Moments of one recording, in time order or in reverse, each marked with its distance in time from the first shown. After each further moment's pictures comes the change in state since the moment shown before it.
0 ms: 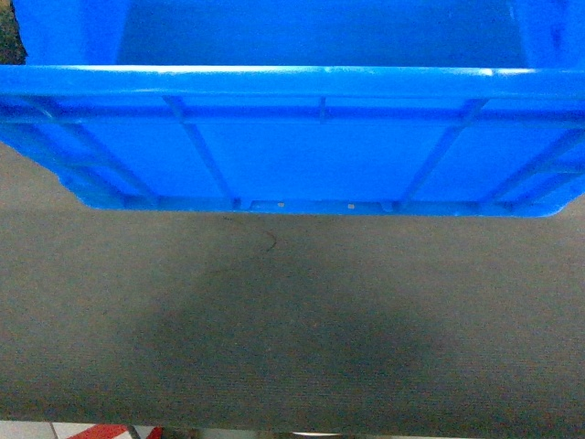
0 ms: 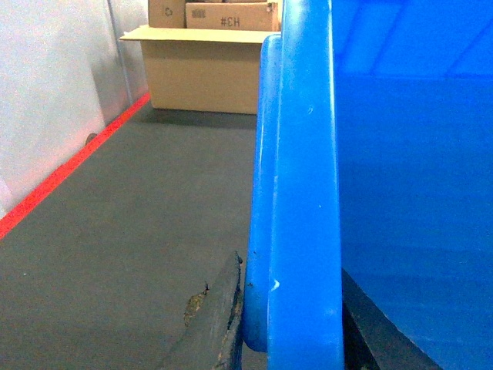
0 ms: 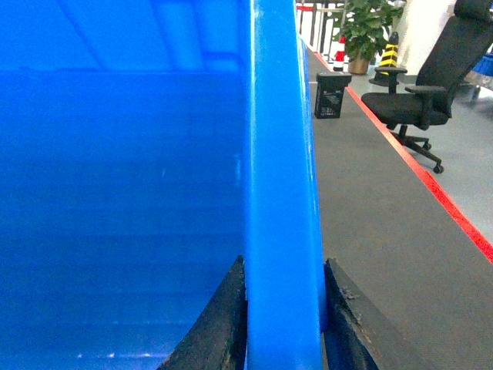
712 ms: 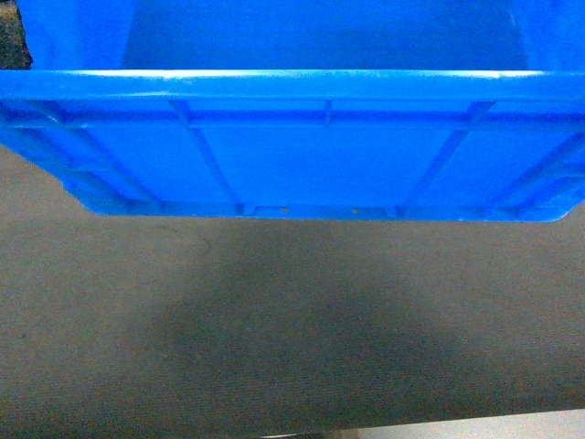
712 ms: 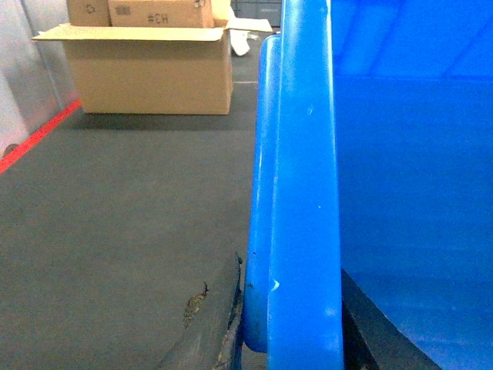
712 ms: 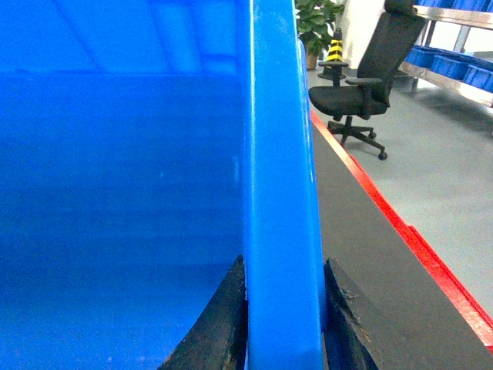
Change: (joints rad) left arm -0.001 0.000 0.000 -0.006 -0.001 -0.002; right arm -0.001 0.002 0.000 -0.003 0.005 -0.001
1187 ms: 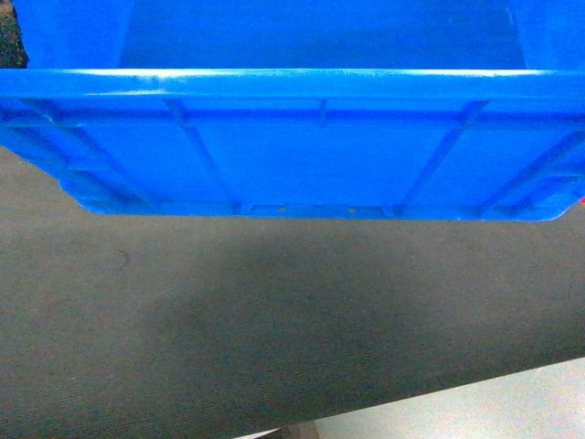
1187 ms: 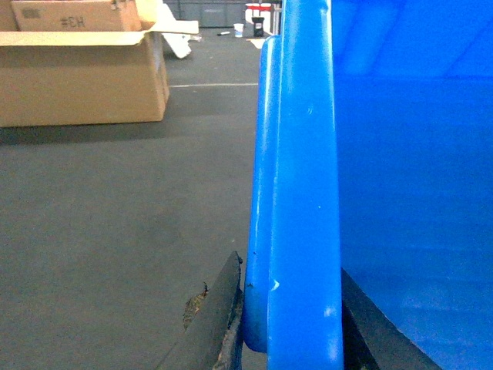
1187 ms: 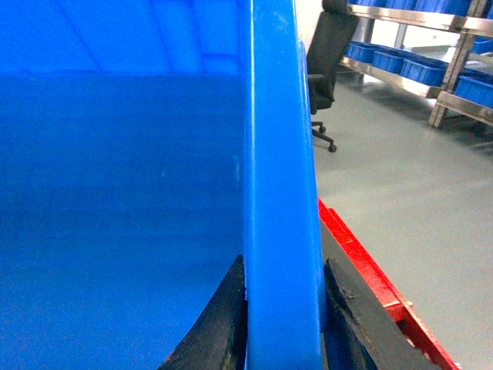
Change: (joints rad) left arm 0.000 0.000 0.000 0.000 0.002 0.000; right arm 0.001 0.000 0.000 0.000 0.000 0.000
